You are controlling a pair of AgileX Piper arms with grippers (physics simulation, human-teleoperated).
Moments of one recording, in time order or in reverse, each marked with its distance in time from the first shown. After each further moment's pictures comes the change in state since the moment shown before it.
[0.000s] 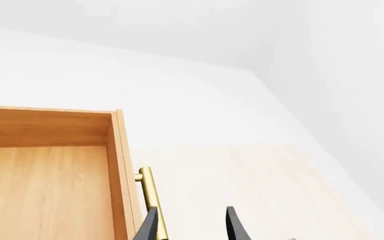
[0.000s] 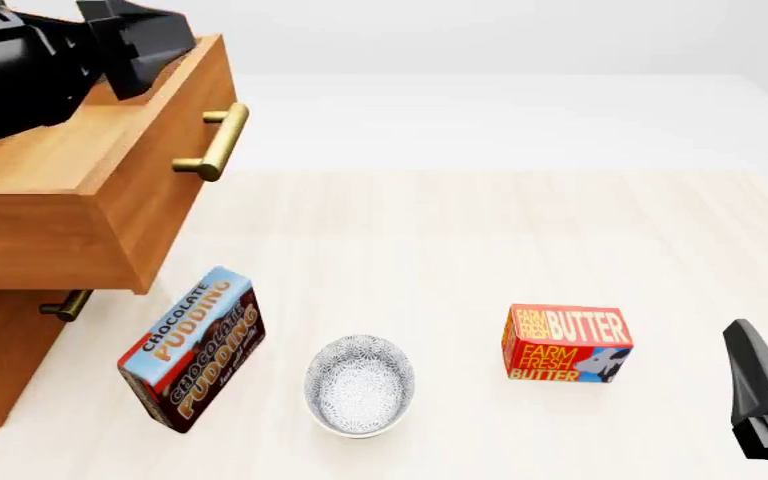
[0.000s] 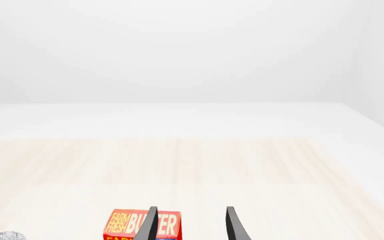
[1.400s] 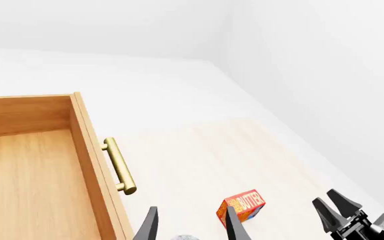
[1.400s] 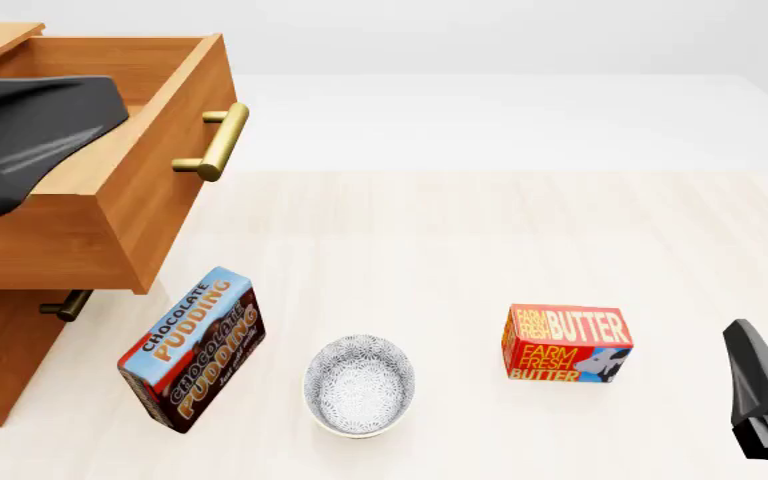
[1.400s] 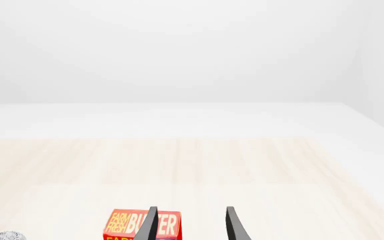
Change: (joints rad) left arm -0.180 -0.333 0.122 0.160 0.070; right arm 0.000 0.000 0.000 0.000 0.000
